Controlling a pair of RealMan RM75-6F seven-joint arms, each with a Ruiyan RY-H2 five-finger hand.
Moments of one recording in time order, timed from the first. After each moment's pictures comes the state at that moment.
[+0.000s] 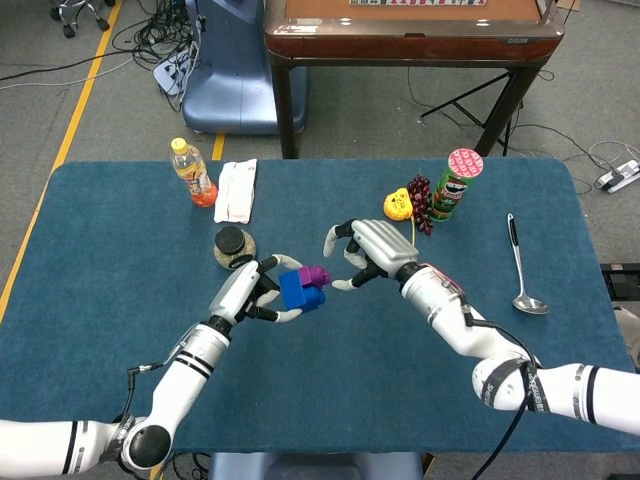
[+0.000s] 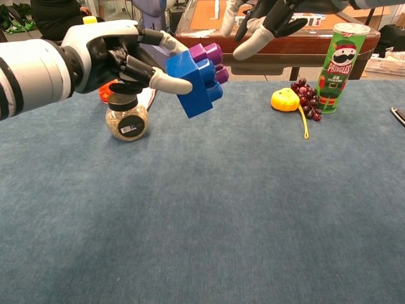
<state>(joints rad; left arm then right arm) -0.80 -1.49 -0.36 -1.94 0.81 1.09 0.03 0.96 -1.10 0.39 -1.88 -0.72 0.67 -0.02</state>
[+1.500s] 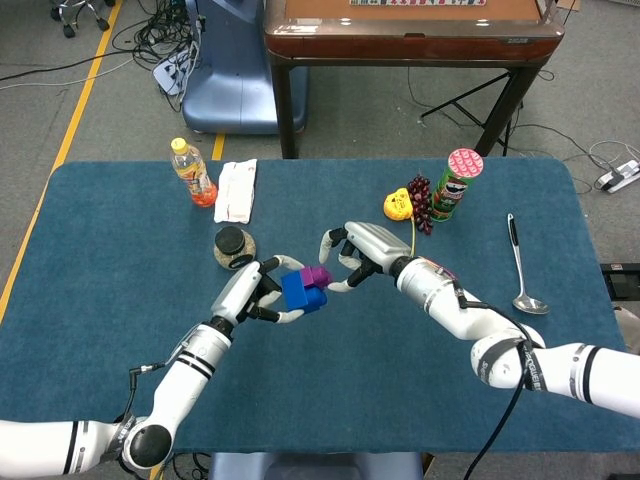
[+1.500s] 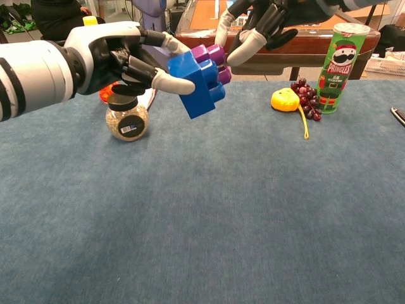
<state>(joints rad) -0.79 -1.49 -0.37 -1.94 0.81 1.07 0.02 1.06 -1.06 0.33 -1.79 -0.72 0.48 0.18</state>
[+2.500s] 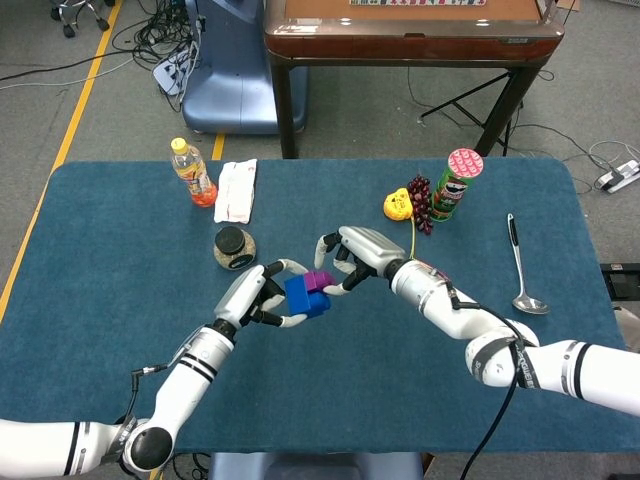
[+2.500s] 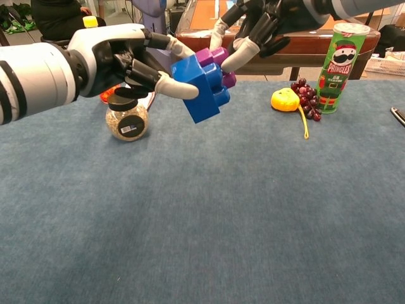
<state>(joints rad) -0.80 -1.50 -0.36 -1.95 0.81 1.07 0.04 1.09 -1.08 0.31 -1.77 -0.76 0.46 0.23</state>
